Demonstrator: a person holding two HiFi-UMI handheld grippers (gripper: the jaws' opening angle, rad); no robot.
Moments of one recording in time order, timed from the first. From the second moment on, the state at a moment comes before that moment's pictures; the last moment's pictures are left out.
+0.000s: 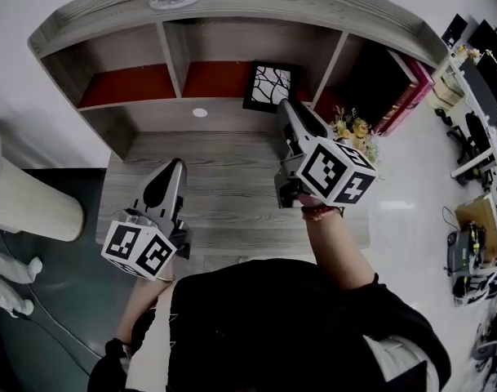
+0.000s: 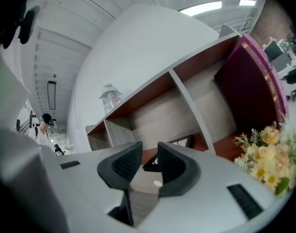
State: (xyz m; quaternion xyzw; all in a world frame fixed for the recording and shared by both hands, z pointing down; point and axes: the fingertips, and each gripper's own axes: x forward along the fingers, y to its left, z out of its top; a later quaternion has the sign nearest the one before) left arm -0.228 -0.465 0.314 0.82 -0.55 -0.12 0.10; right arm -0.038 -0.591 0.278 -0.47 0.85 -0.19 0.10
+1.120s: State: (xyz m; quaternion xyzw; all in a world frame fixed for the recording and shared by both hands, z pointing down) left arm -0.189 -0.368 0.328 0.88 -0.45 -0.09 0.12; right arm -0.072 -0.418 0.321 -0.41 0.88 -0.22 0.11
